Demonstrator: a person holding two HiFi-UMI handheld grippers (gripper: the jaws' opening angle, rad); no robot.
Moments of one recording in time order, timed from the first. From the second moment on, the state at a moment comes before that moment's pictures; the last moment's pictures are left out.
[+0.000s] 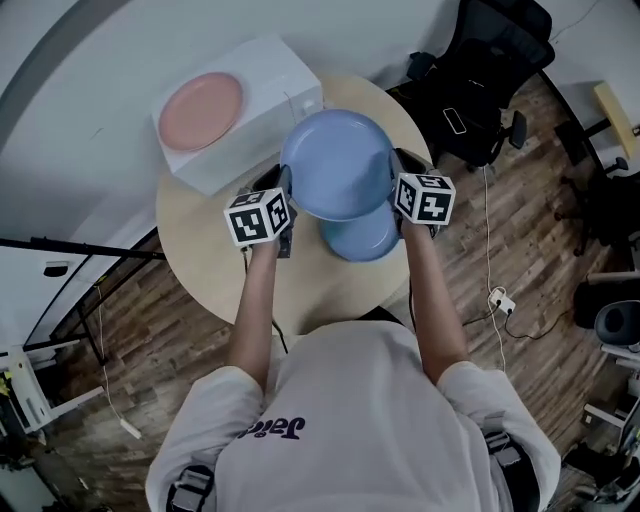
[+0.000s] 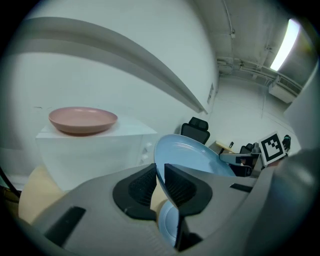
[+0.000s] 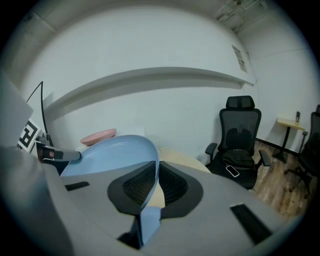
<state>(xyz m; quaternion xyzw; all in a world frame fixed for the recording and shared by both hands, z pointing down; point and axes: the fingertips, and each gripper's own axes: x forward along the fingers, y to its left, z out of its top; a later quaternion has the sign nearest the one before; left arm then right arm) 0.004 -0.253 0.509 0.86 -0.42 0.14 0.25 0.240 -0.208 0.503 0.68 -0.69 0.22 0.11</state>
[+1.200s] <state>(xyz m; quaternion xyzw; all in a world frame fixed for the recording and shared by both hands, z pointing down) 0.064 -0.161 0.751 0.83 -0.43 0.28 0.21 0.292 -0.086 0.743 0.67 -0.62 0.34 0.24</state>
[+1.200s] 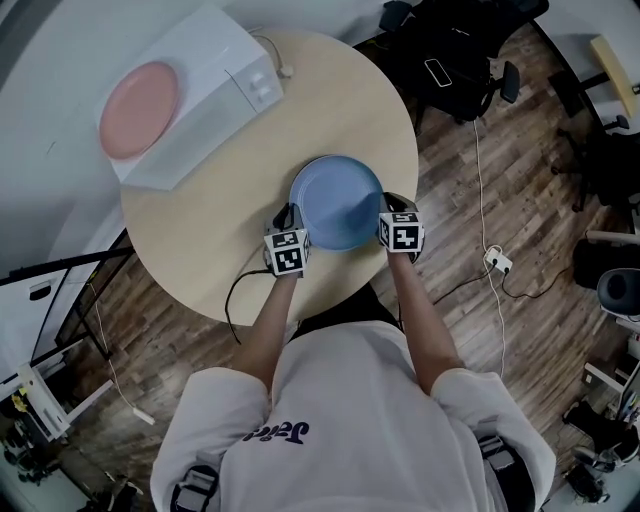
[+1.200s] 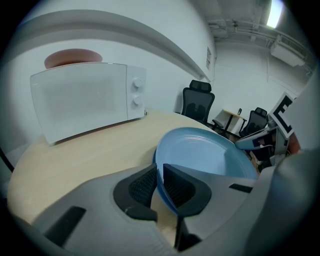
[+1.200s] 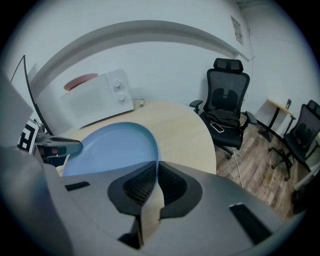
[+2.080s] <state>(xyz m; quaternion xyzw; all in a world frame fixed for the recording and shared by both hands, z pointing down) 0.054 -0.180 0.725 0.83 -0.45 0.26 0.20 0.268 -0.114 0.714 0.64 -0.68 0.28 0.21</state>
